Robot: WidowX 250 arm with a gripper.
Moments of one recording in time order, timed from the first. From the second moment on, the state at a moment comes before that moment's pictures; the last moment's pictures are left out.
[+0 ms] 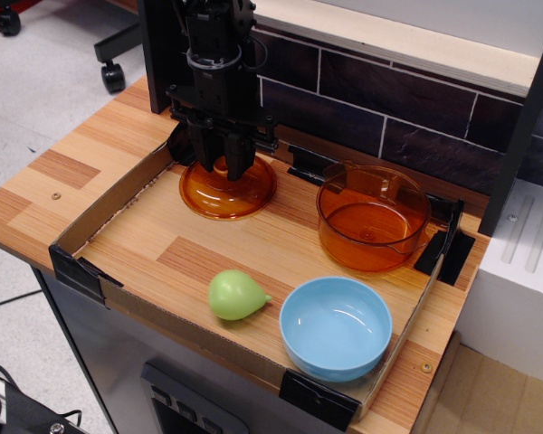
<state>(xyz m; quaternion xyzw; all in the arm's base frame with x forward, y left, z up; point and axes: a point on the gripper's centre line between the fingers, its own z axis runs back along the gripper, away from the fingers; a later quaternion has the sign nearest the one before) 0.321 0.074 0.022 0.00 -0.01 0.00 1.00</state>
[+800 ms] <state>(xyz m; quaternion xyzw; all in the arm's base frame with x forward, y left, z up) 0.318 0.041 0.091 0.00 -0.01 0.06 1.00</state>
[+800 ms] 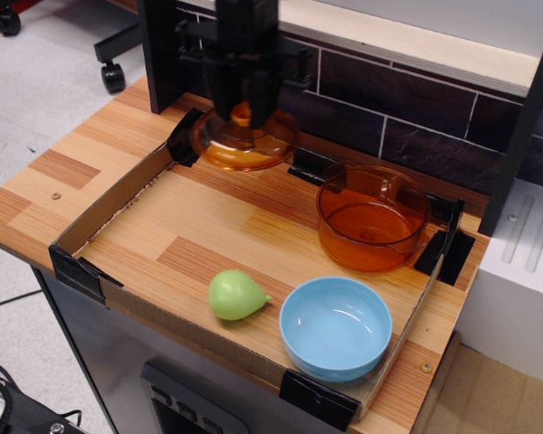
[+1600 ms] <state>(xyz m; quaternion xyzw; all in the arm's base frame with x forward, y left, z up) 0.309 -0.044 0.071 0.00 0.03 0.02 1.00</state>
